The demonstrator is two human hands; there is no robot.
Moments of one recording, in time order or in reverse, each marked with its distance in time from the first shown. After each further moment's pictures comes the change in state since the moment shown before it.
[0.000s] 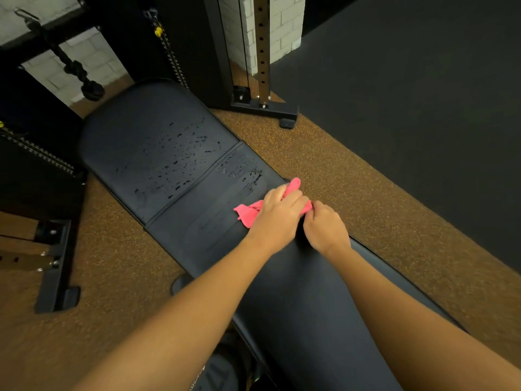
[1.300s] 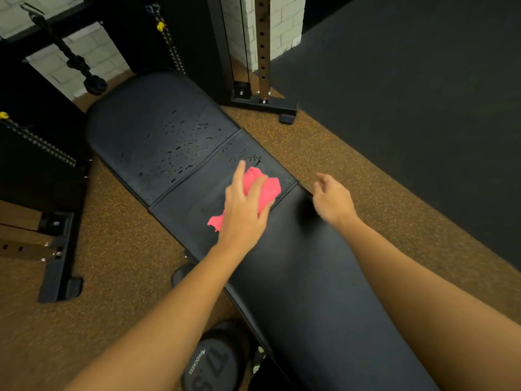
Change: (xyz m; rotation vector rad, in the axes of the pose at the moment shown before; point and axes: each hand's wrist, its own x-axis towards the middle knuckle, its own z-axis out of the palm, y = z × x) left_hand -0.043 0.003 -0.054 -0.159 -0.005 -0.451; right_hand 0.000 -0.002 -0.029 0.171 -0.008 0.043
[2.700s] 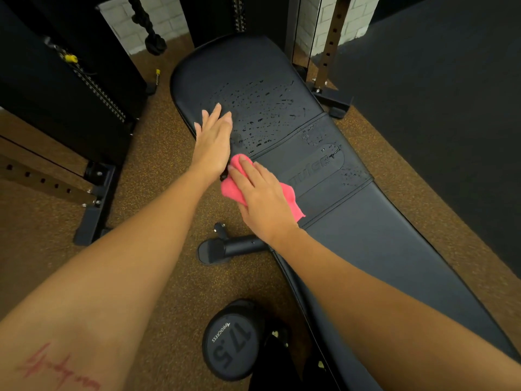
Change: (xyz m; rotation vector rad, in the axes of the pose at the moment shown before) left_hand 0.036 -0.138 -0.111 -0.335 0.045 -0.443; right_hand -0.070 -0.119 0.176 -0.325 -0.047 -0.975
